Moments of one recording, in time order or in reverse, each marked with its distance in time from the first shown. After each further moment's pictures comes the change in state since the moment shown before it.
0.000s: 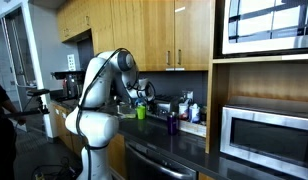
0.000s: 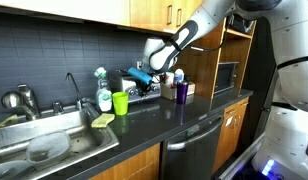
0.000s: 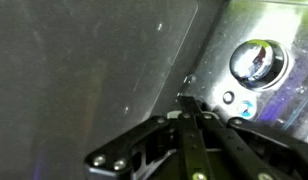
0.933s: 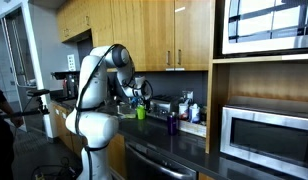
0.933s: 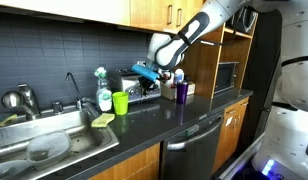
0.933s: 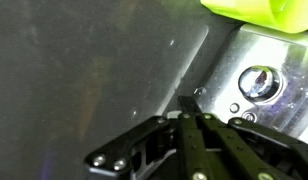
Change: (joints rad) arm -0.024 -0.134 0.051 -0.148 0.046 0.042 -0.105
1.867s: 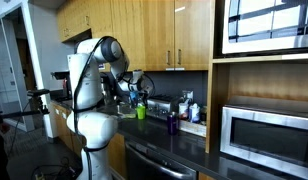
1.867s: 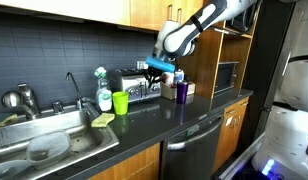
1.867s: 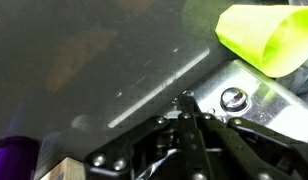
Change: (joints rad) arm -0.068 -0.193 0.071 -0.121 0.119 -0.037 -0.547
